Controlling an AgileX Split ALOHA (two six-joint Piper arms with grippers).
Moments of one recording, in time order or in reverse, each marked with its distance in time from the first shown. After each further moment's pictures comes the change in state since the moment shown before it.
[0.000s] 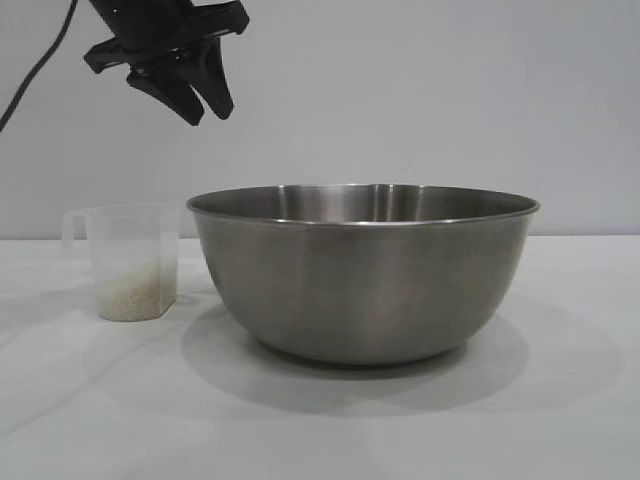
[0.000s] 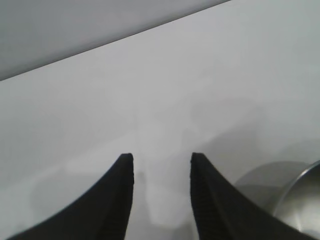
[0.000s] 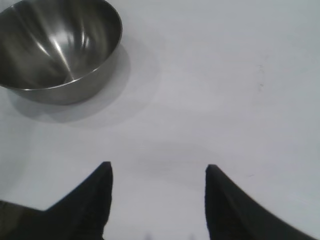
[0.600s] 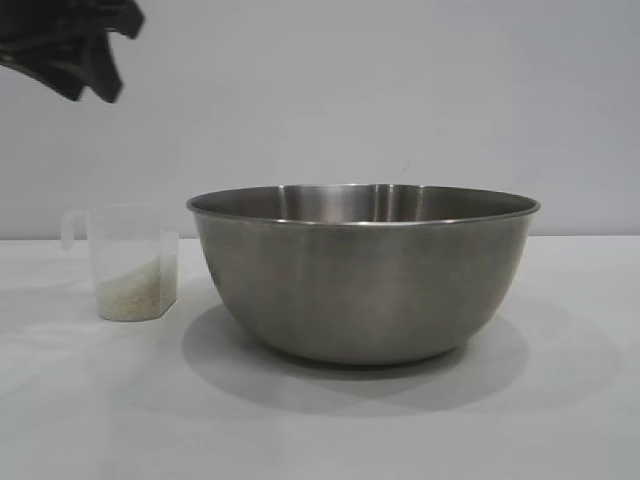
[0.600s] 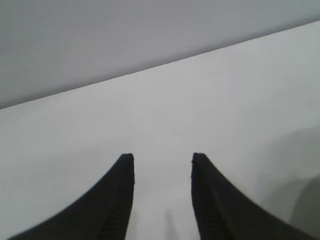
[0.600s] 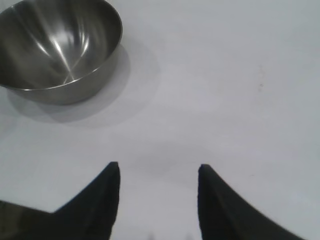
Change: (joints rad) left arm 0.000 -0.343 0.622 0.078 -0.617 -0.060; right arm 0.000 0.000 0.000 0.000 0.000 0.000
